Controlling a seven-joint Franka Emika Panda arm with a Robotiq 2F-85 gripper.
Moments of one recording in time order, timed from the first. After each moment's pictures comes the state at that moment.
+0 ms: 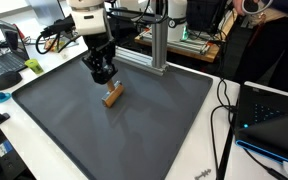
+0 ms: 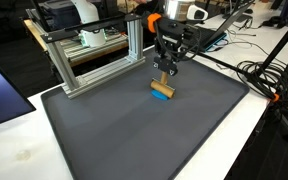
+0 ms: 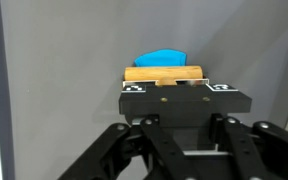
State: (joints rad) arm -0.02 0.42 0.06 -1.83 -0.13 2.26 -1.56
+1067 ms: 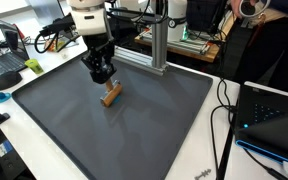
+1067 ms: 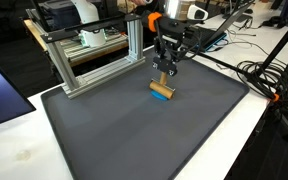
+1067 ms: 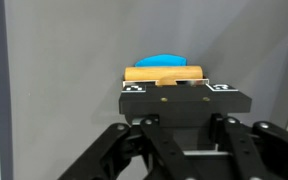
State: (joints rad) arm -0.02 0.42 0.06 -1.83 -0.17 2.26 -1.55
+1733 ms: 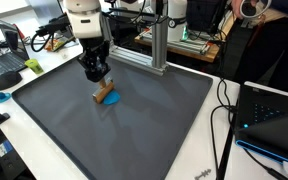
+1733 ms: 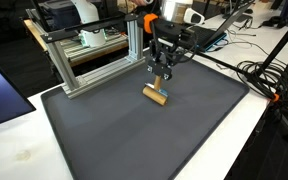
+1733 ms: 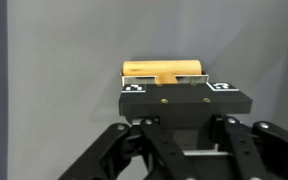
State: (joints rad) arm -0.02 0.43 0.03 -1.82 -0.24 2.26 -1.53
